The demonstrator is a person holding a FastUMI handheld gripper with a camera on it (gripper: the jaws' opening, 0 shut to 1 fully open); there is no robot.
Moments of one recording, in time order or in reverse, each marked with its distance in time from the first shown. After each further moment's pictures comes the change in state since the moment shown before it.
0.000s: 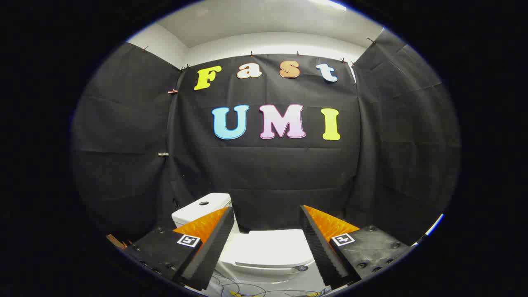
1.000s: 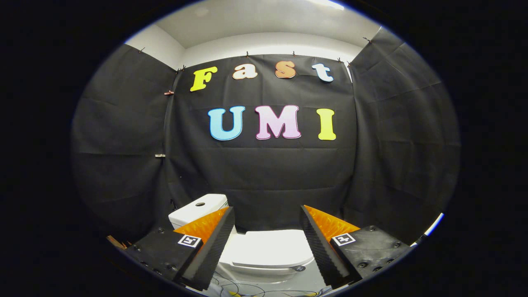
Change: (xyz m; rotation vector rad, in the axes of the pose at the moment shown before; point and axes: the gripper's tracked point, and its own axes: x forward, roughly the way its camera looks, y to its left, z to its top) arm -0.001 -0.012 0.002 -0.001 -0.001 -0.020
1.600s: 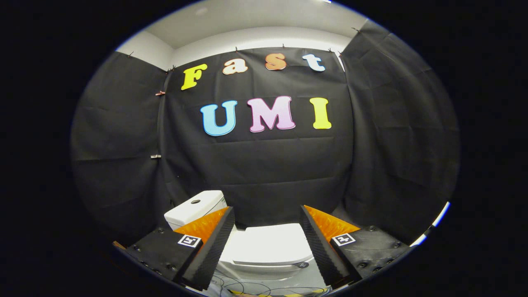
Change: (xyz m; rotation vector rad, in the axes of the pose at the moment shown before) arm 0.024 -0.036 -0.038 0.096 0.065 -0.027
